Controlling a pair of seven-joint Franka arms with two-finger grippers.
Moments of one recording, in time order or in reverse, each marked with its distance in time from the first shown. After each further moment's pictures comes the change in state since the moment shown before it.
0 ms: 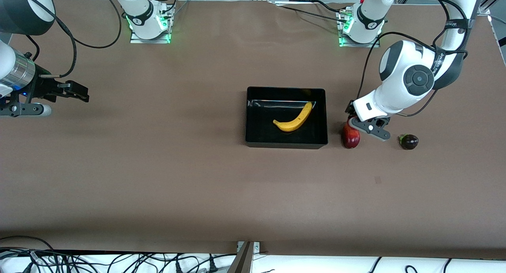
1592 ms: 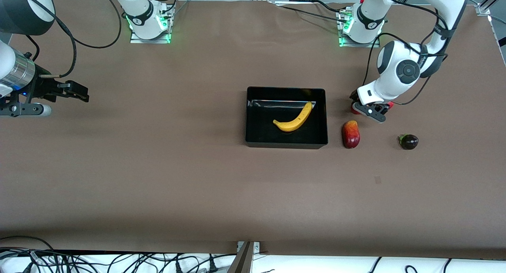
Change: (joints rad) left arm 0.073 -0.031 0.025 -0.371 0.059 0.417 0.149; right arm 0.000 0.000 0.000 0.000 0.000 -0.001 0.000
